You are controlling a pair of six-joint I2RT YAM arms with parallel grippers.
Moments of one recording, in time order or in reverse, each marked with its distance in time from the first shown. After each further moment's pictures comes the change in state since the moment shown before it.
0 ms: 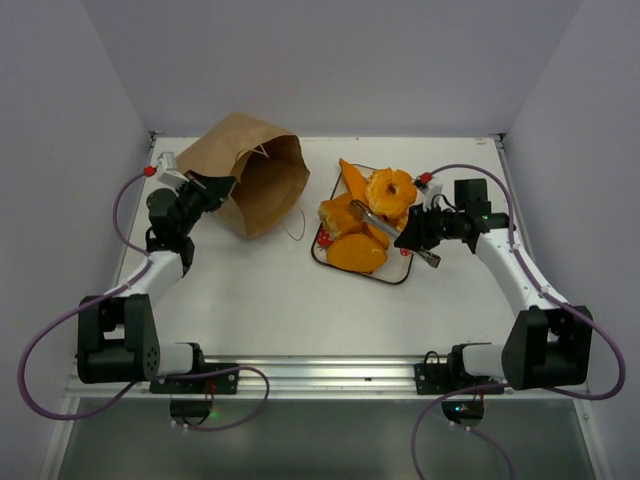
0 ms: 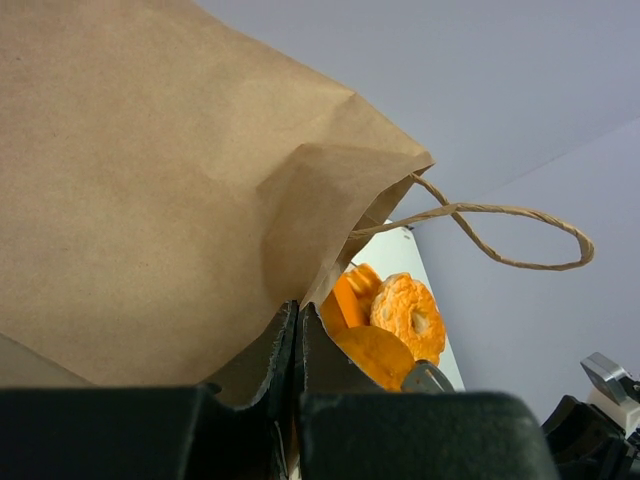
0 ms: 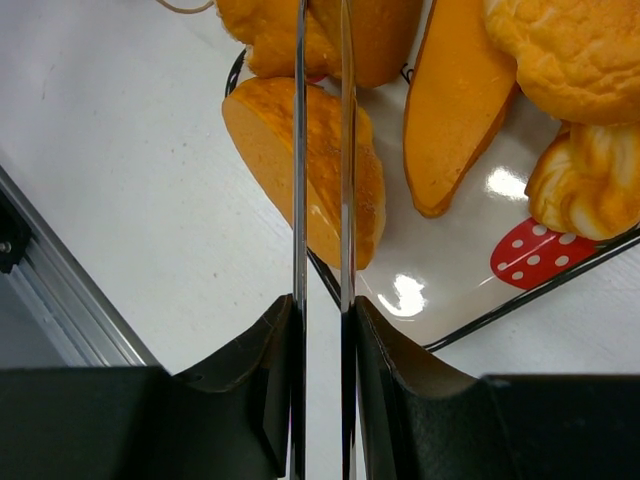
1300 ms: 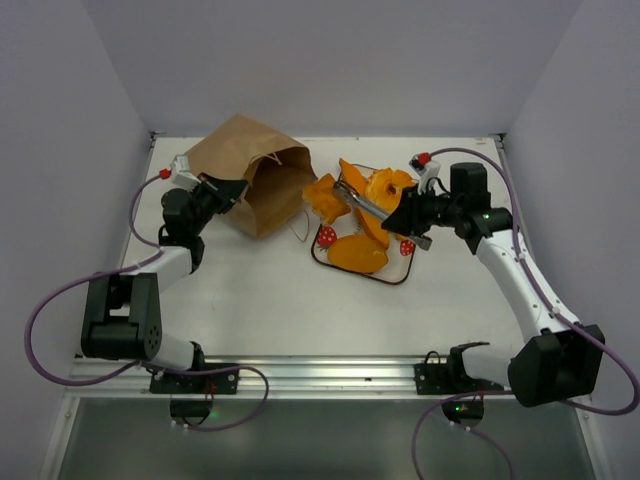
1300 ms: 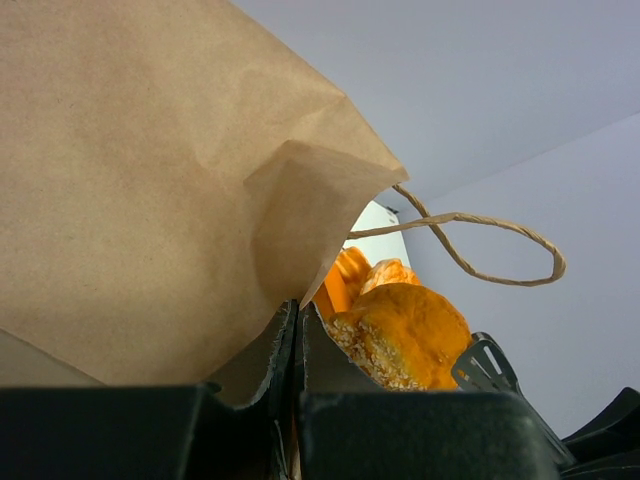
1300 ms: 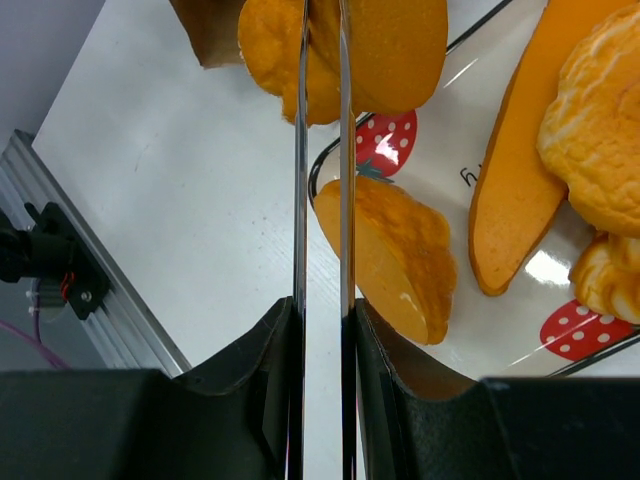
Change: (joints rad) left arm -0.056 0.121 -0.004 0.098 -0.014 -0.080; right arm 0.118 -0.070 0.119 0.063 0.018 0.210
